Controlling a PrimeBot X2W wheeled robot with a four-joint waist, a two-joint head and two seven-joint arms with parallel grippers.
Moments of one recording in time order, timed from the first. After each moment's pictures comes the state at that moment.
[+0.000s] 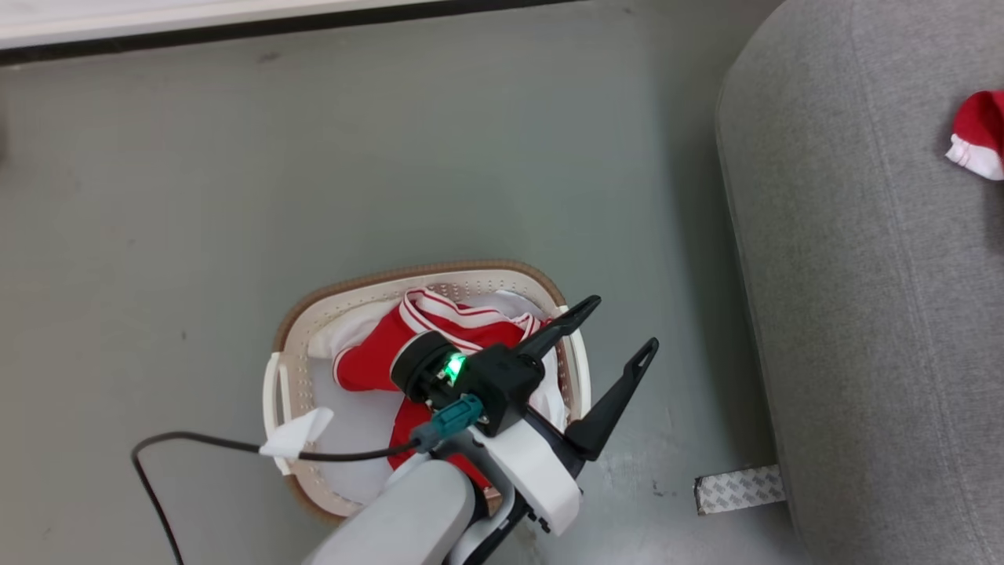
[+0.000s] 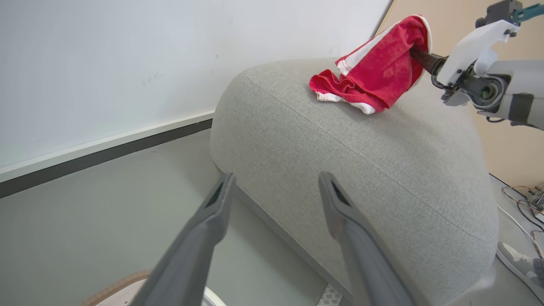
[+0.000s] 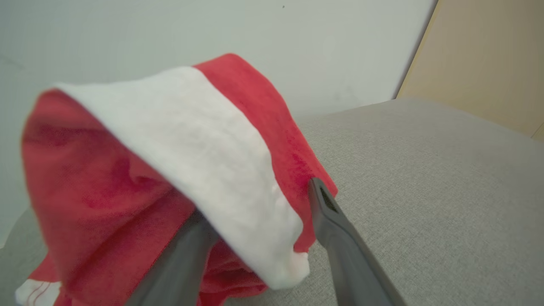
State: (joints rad) left arm -0.57 0.13 -0.78 0.19 -0.35 -0.06 -0.15; right arm -0.81 -0.34 -0.58 0.84 0.08 0.13 -0.26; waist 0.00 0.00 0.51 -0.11
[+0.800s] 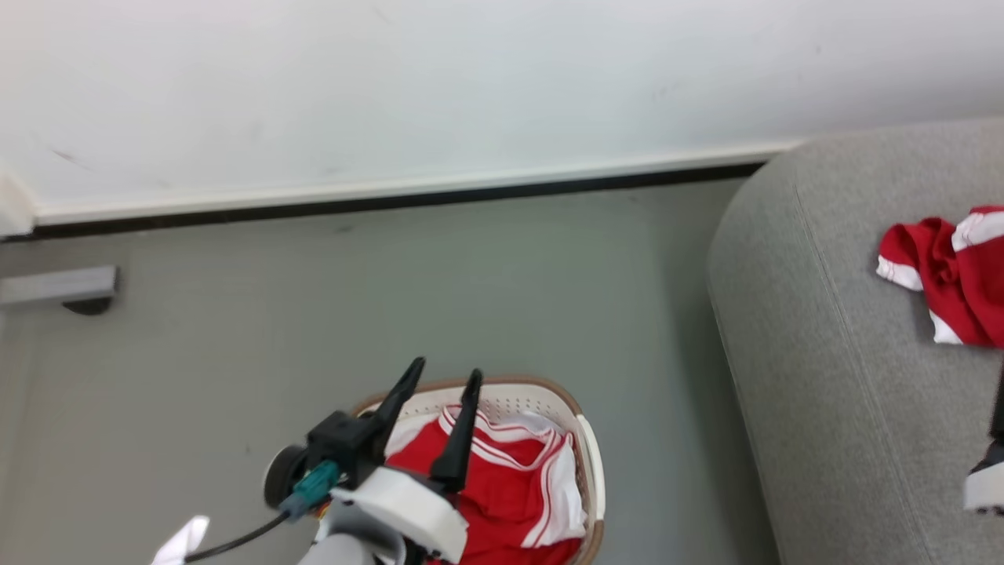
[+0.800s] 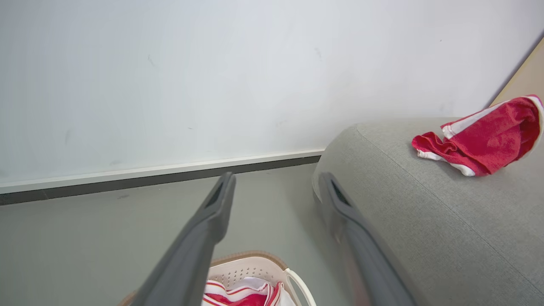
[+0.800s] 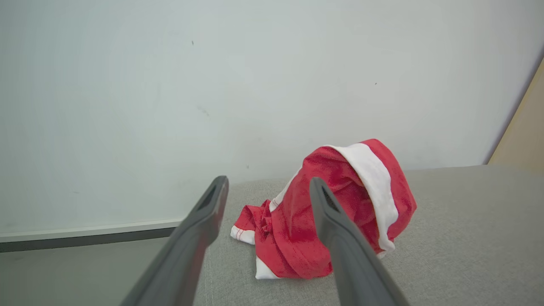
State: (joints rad) left arm -0.34 0.17 -0.56 0.28 -0.43 0.08 -0.26; right arm -0.26 -0.15 -0.31 0.30 0.13 0.13 -0.26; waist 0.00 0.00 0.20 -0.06
